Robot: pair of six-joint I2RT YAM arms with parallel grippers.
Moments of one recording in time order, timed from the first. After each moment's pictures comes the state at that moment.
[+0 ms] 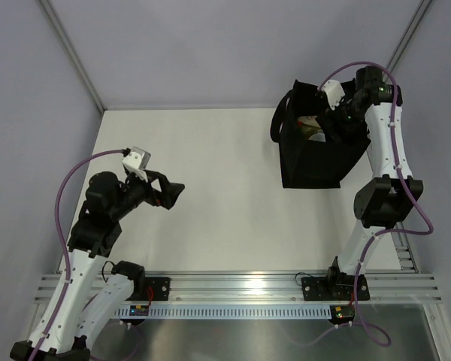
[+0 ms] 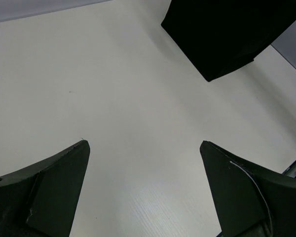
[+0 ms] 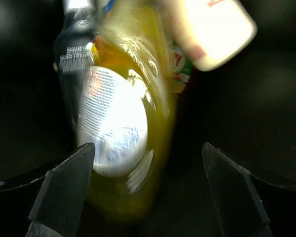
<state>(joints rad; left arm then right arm) -0.26 0.63 0.81 -0.43 0.36 -0.12 -0.08 1.89 2.05 -1.23 -0.27 -0.85</state>
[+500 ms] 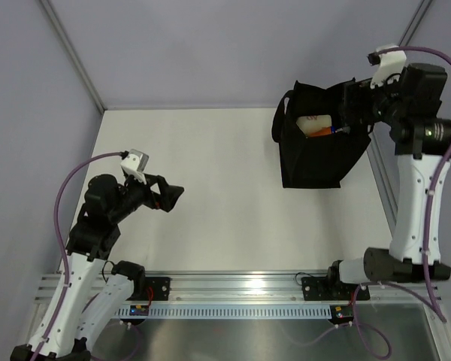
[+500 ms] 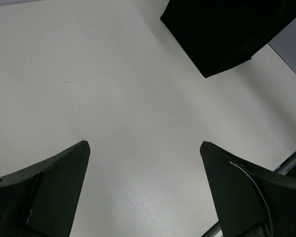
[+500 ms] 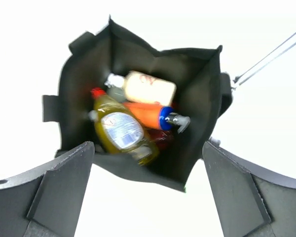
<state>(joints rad) -0.26 0.62 0.81 -0.47 0.36 -0.16 -0.08 1.47 2.06 -1.02 -0.26 -0.29</state>
